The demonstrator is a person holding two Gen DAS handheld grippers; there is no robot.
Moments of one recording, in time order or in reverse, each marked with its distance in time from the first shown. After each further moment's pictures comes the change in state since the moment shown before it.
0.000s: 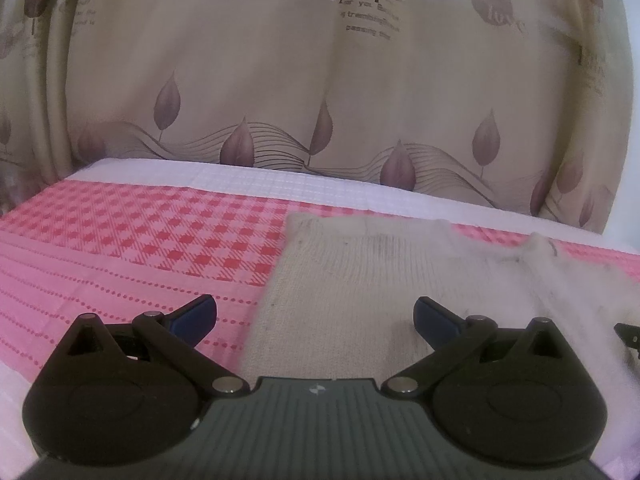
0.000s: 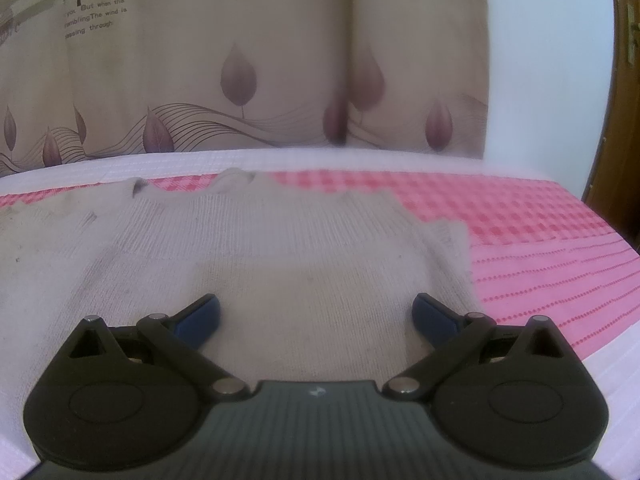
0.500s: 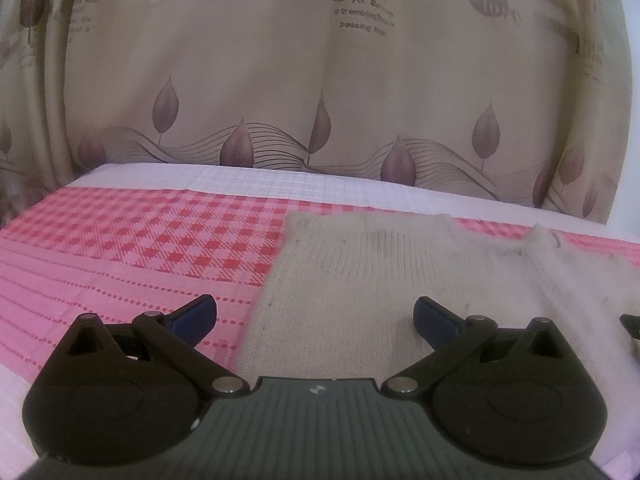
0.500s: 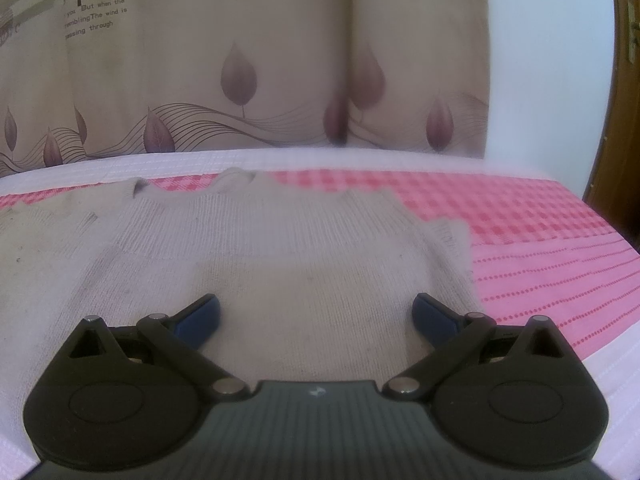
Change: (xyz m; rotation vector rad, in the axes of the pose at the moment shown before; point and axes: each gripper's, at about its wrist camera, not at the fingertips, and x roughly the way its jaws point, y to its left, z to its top) left arm 0.001 -0.003 0.000 0.034 0.006 0.012; right arm -0.001 0.001 -0.001 0.002 -0.003 -0.001
